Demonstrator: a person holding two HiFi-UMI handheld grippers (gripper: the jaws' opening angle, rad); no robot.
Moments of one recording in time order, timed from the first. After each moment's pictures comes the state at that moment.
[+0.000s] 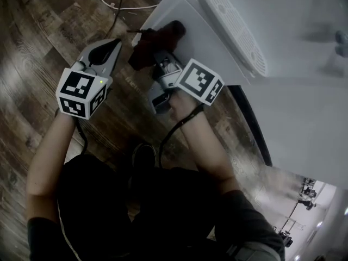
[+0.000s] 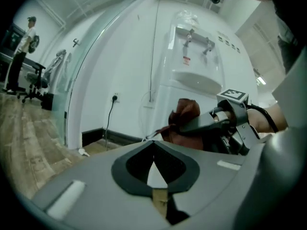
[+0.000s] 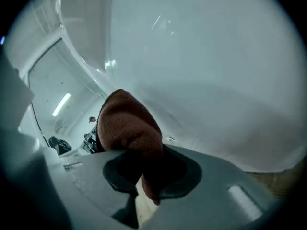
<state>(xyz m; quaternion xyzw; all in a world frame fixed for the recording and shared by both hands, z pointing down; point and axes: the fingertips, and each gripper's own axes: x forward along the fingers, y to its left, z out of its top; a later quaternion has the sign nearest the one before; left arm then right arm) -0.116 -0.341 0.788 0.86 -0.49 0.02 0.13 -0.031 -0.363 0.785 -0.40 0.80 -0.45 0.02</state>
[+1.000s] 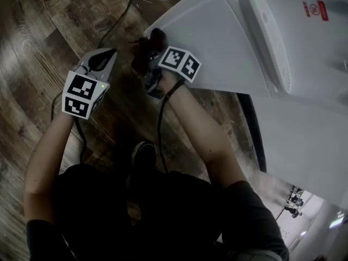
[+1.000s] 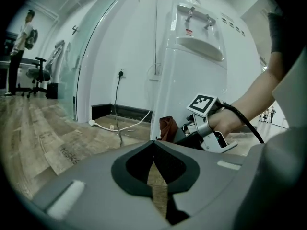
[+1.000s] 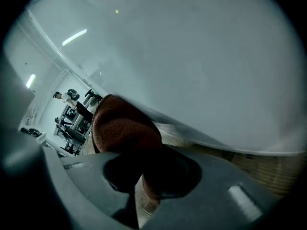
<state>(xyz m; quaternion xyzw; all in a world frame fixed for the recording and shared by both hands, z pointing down) -0.137 -0.313 0.906 0.85 -0.49 0.11 0.17 -0.025 -0.384 0.991 -0.46 0.71 -0.51 -0.16</state>
